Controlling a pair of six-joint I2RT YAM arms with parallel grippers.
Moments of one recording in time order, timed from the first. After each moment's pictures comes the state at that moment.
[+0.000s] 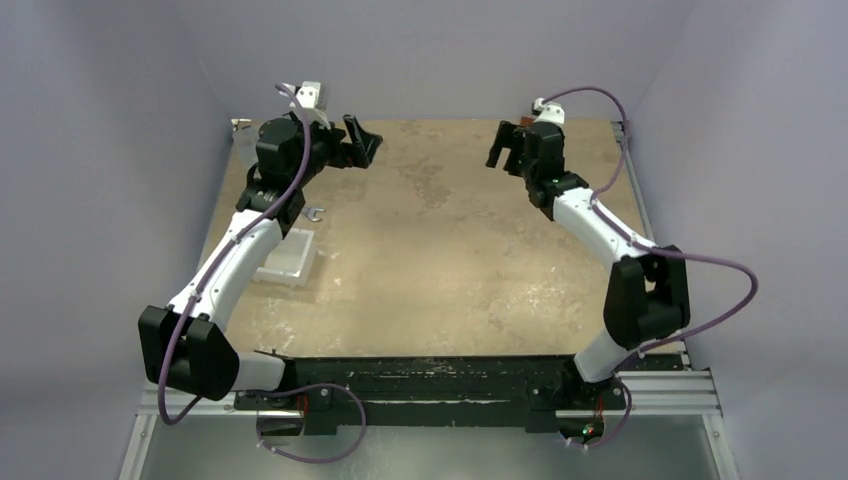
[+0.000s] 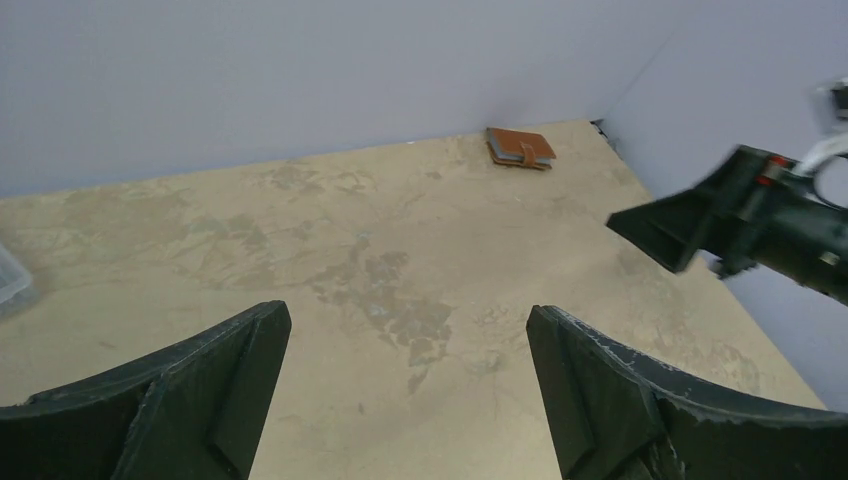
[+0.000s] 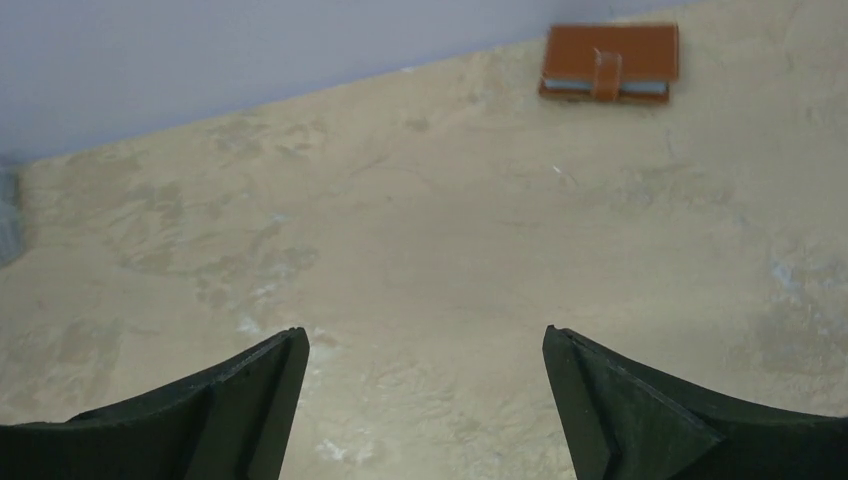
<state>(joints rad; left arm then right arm) -0.23 1.35 1.20 0.06 0.24 -0.28 0.34 1.57 1.24 -0.03 0.29 0.34</state>
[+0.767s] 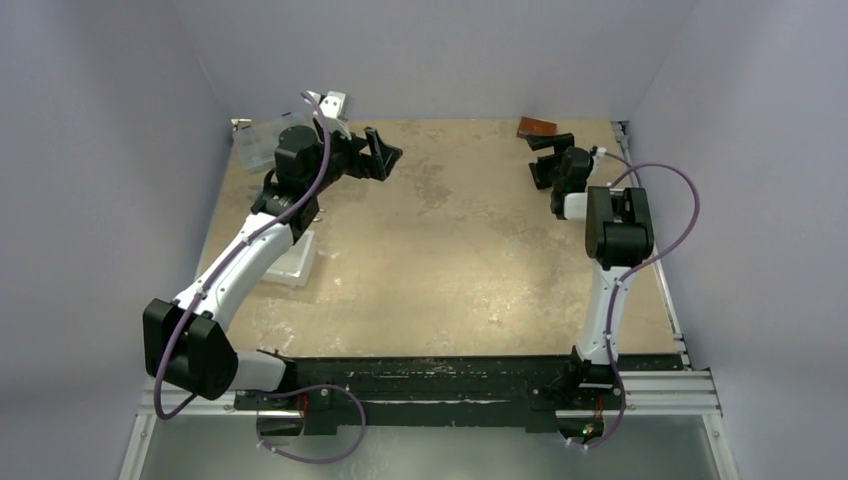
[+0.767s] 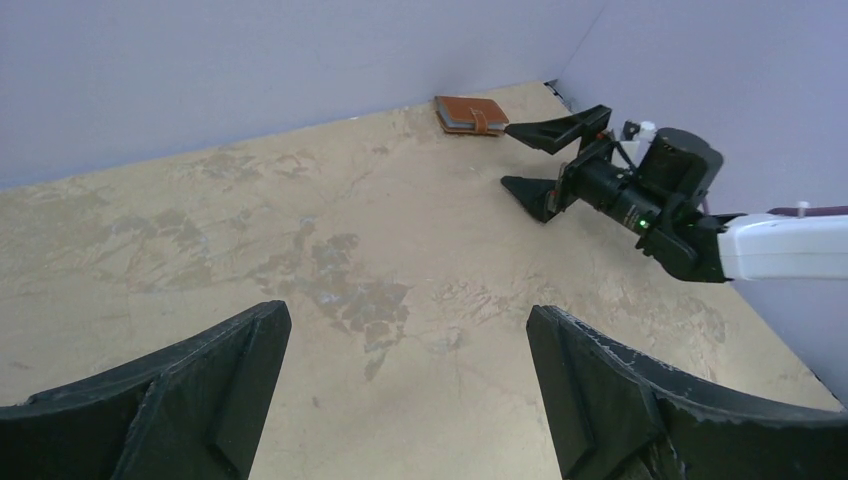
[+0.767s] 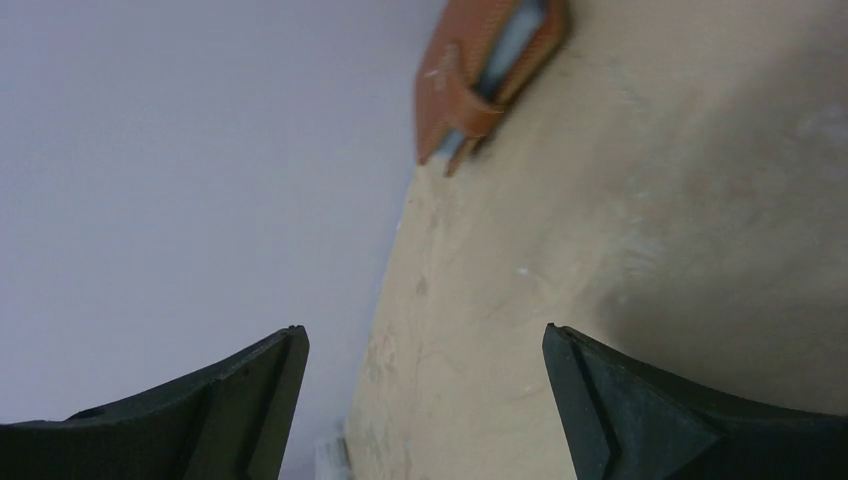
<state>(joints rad) -0.34 1.35 1.16 0.09 0.26 -0.27 -0.04 2.20 1.26 0.72 -0.11 1.27</state>
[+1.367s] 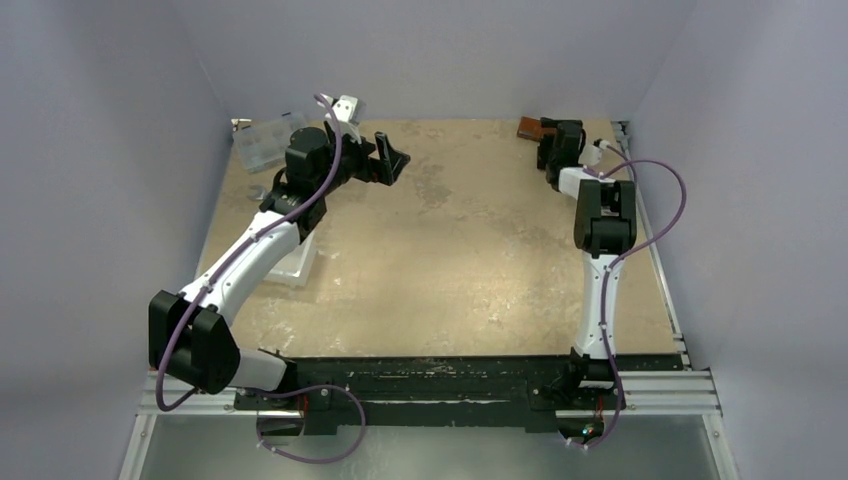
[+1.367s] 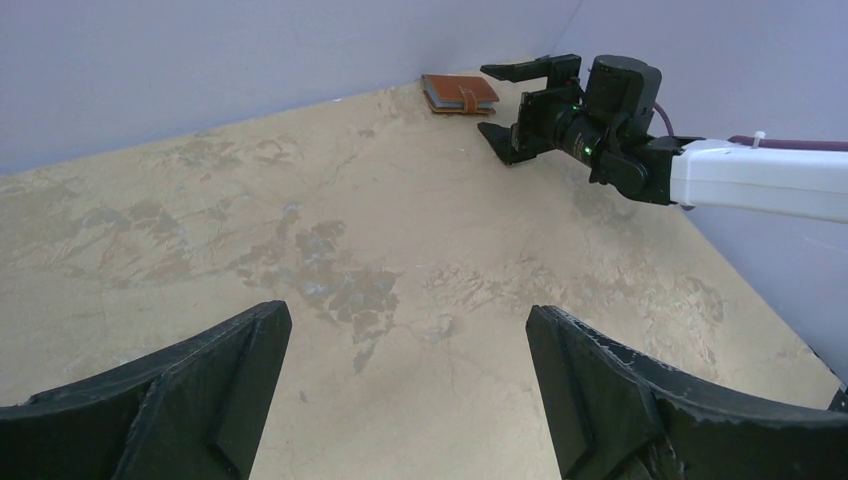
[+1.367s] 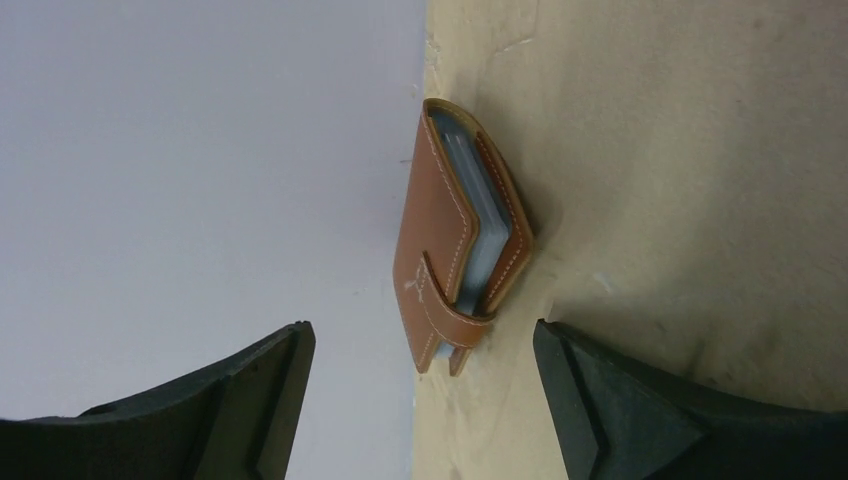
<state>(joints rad) -0.37 1.38 1.16 0.09 0.26 -0.25 -0.03 2.44 1.73 0.32 0.19 1.49</state>
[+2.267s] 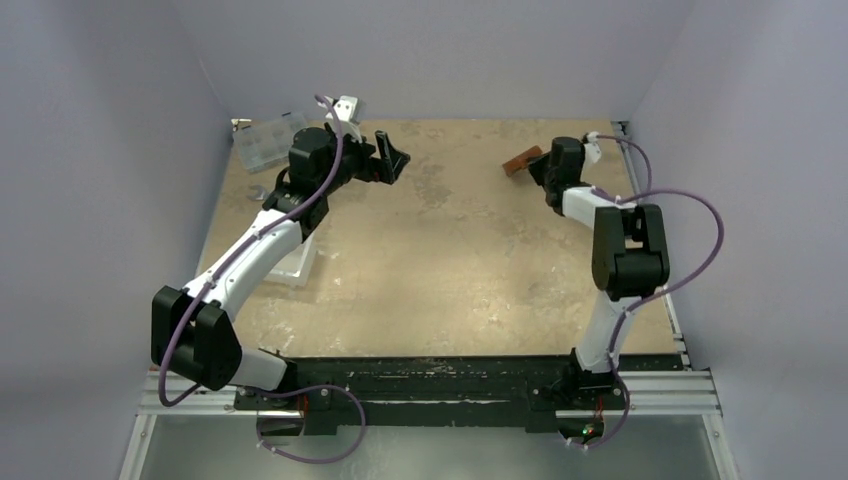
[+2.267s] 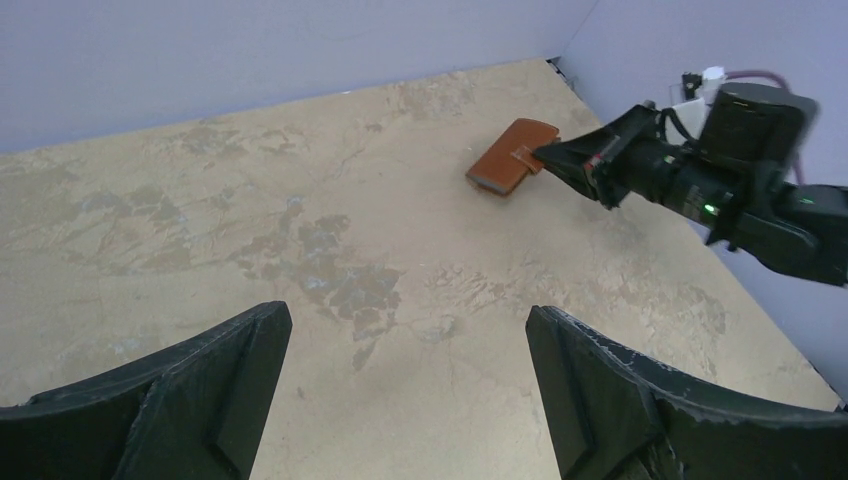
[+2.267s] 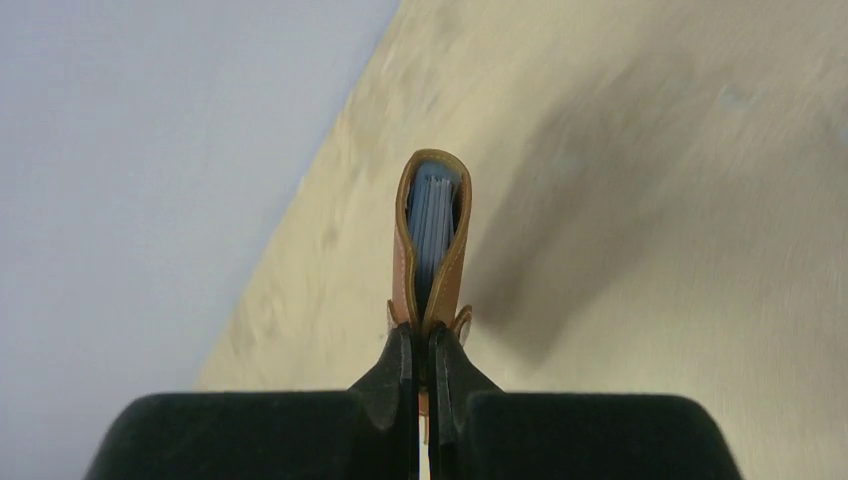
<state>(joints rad) -0.38 1.40 1.16 0.09 0.24 -0.27 0.03 2.01 1.25 0.31 0.15 1.07</state>
